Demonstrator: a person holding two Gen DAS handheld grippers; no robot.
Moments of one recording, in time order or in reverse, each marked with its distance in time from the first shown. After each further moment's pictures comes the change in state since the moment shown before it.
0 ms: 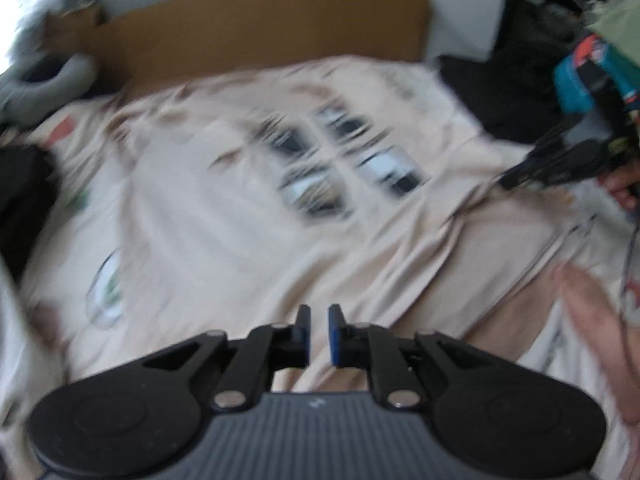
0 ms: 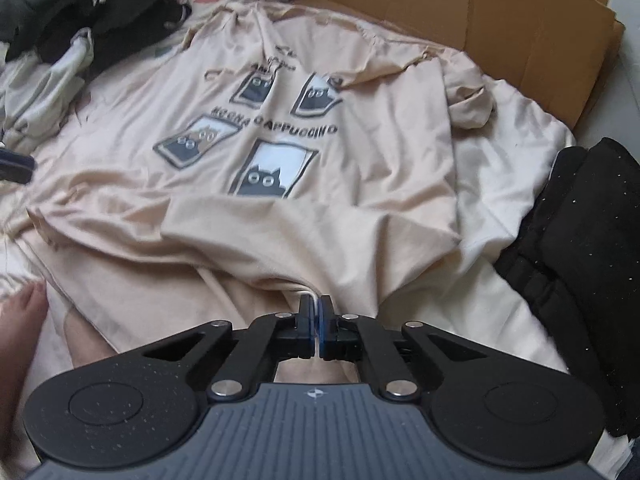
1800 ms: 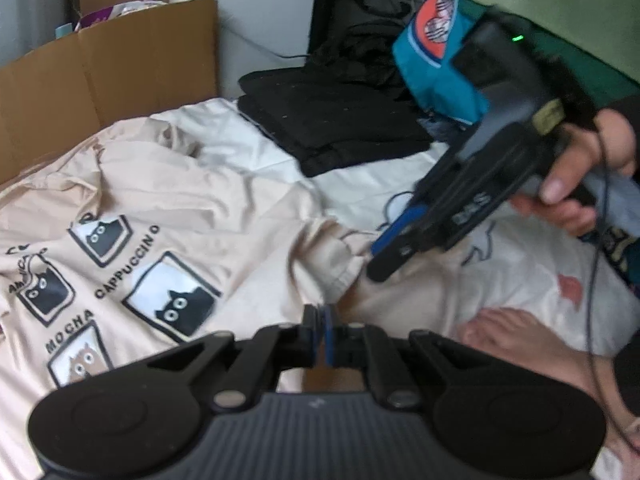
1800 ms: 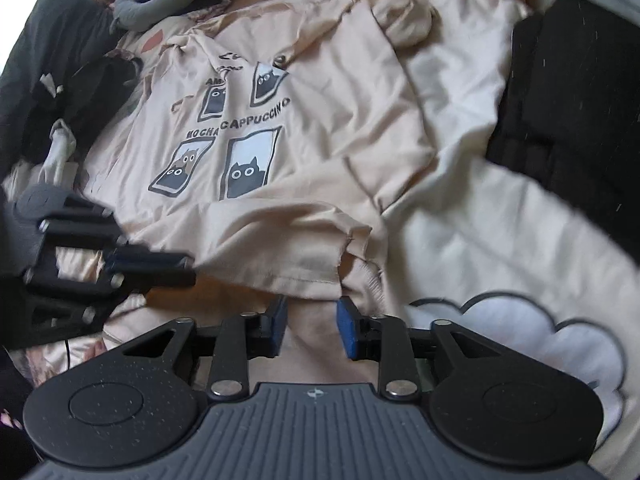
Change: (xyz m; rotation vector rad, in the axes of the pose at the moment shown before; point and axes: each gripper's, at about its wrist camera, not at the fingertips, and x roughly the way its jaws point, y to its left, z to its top) left arm 0.099 -0.104 0.051 0.311 -0.064 -0.351; right arm 0.002 -0.043 -0.029 0.398 0.052 0.165
